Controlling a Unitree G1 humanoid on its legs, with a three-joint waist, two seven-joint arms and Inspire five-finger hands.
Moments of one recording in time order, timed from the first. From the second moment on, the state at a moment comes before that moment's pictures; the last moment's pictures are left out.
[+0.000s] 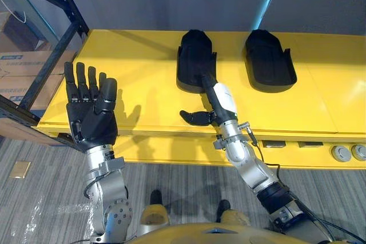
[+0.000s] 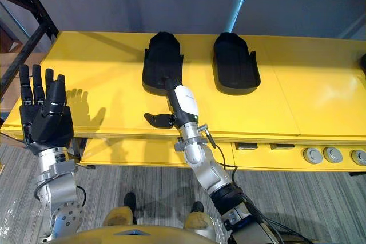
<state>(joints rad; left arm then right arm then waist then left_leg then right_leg) 0.28 0.05 -0.03 -0.36 -0.83 -0.48 0.01 -0.25 -0.23 0.41 0.19 -0.55 -0.11 -0.38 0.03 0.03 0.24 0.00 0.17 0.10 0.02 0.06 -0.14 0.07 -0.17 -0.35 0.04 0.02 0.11</state>
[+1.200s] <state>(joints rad) 0.27 0.04 -0.06 -0.40 -0.88 -0.48 -0.07 -0.03 -0.10 0.18 -0.21 -0.30 -0.42 -0.65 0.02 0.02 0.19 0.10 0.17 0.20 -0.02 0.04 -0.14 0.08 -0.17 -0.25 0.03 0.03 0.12</state>
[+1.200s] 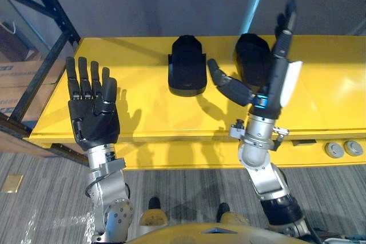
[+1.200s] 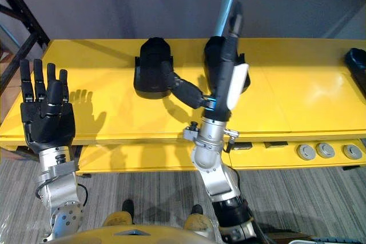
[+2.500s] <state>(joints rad) 0.26 0.09 -0.23 -0.43 -0.66 -0.39 0.09 0.52 -0.02 0.14 -0.32 0.26 -0.31 -0.19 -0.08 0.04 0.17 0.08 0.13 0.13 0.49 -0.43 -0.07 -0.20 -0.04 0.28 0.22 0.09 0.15</state>
